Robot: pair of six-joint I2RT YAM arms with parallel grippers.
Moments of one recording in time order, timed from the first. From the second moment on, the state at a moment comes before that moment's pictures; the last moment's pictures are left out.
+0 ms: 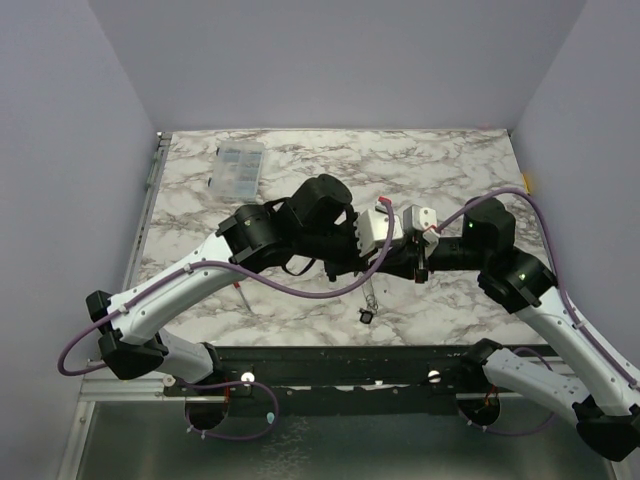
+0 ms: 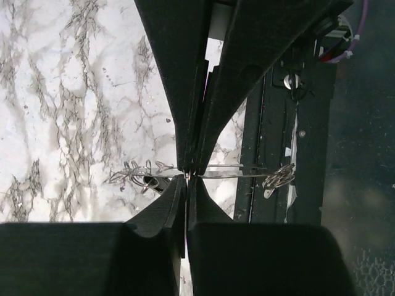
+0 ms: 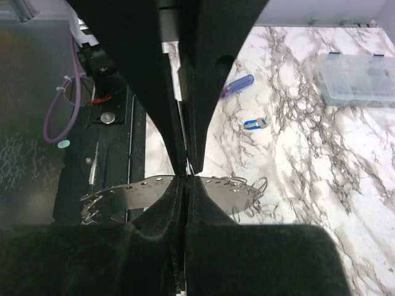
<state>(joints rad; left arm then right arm) -1.06 1.40 1.66 -0.92 0.31 0.27 0.62 0.87 0.99 -0.41 -0.84 -0.32</state>
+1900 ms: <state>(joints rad) -1.05 0.82 0.80 0.22 0.25 -0.03 0.62 0.93 0.96 0.04 -1.00 0.08</state>
